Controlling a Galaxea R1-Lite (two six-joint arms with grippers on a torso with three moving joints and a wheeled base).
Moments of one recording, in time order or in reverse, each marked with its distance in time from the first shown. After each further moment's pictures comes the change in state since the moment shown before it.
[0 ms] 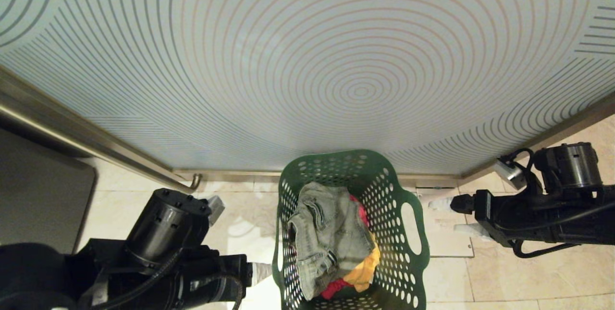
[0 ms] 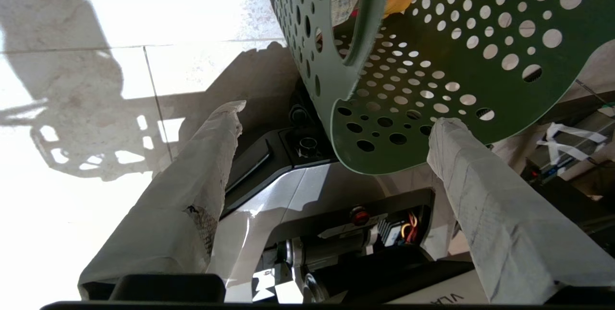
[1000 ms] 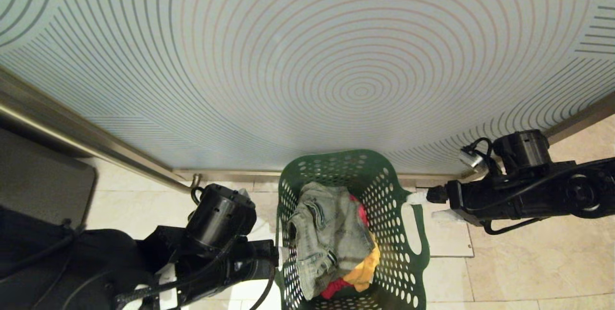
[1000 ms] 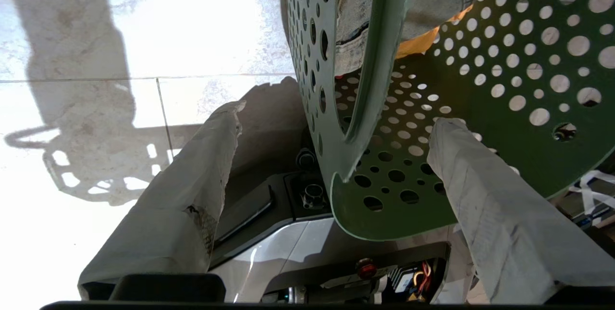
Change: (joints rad) left arm -0.029 0.187 -0.096 -0.085 0.110 -0.016; right arm 0.023 0.185 -0.237 0.120 0.082 -0.183
